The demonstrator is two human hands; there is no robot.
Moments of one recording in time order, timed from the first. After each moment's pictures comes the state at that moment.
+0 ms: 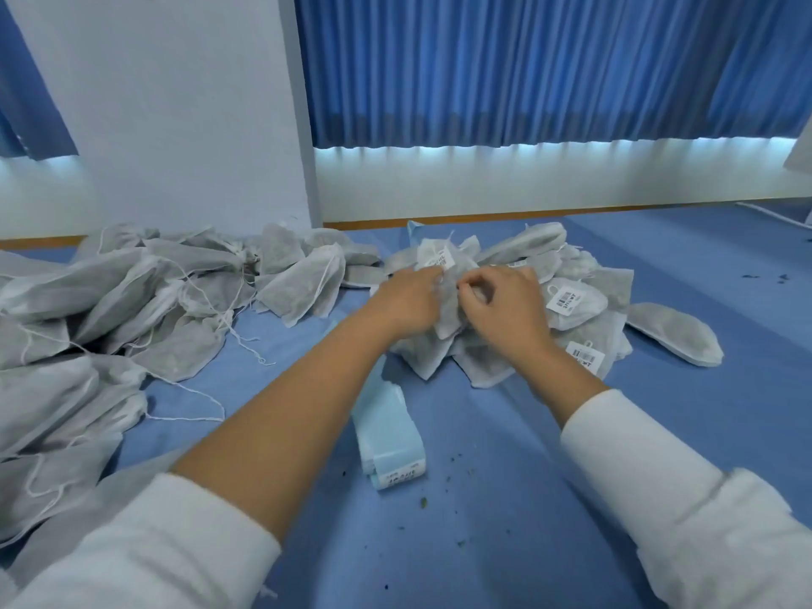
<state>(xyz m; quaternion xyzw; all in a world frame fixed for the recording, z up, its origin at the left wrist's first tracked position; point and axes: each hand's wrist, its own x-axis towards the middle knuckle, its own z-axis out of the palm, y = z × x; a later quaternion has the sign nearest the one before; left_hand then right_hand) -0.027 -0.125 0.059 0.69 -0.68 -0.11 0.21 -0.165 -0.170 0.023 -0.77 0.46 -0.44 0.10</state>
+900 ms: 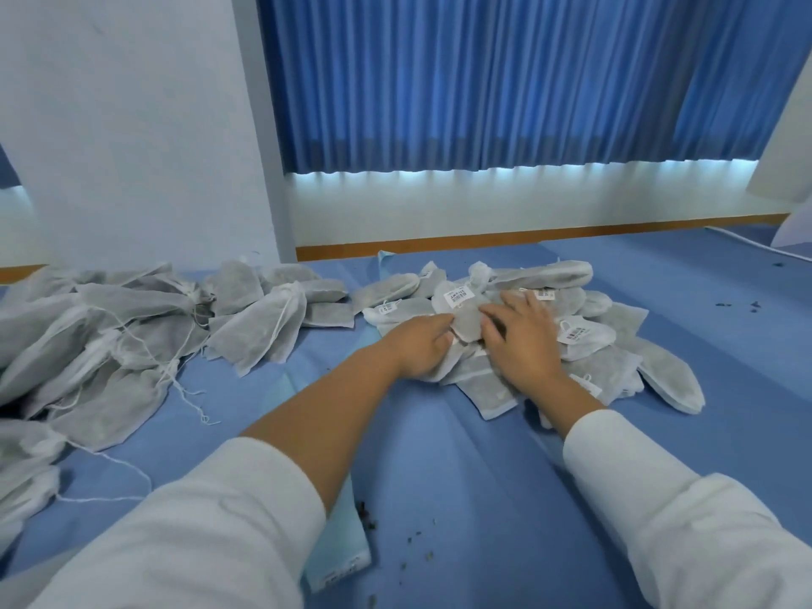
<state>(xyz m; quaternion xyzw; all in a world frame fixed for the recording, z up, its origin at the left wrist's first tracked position) -0.052 -0.207 0.028 0.64 -0.73 -0.17 0.17 -0.219 -0.263 -0.005 -0.78 0.54 -0.31 0.01</state>
